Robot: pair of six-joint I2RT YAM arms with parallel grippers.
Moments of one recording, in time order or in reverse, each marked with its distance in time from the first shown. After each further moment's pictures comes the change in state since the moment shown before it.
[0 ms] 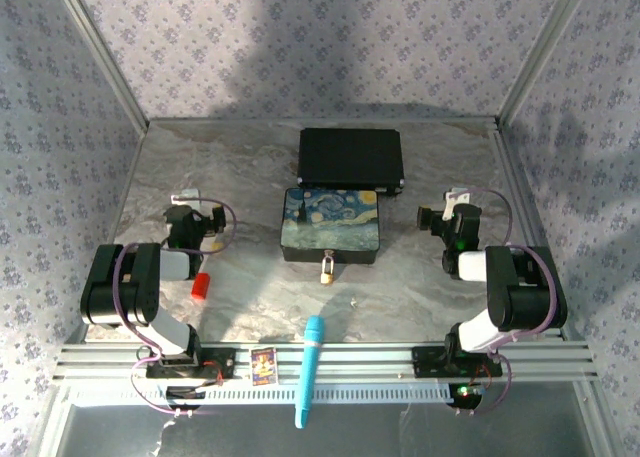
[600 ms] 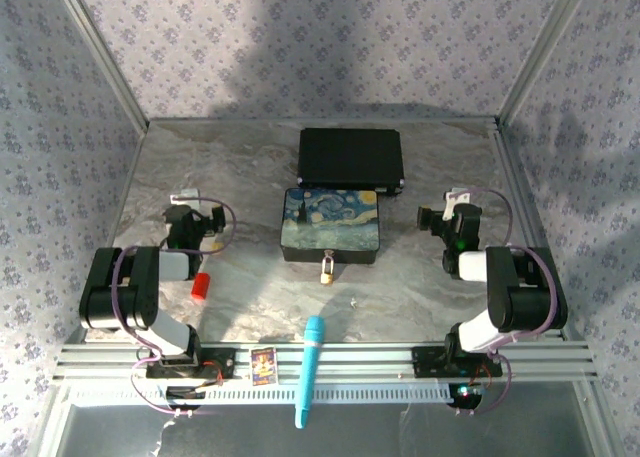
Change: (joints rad) left arm 0.000 -0.043 0.000 -0.040 -0.008 -0.002; right arm -0.003 -0.016 0.006 -0.031 -0.004 0.000
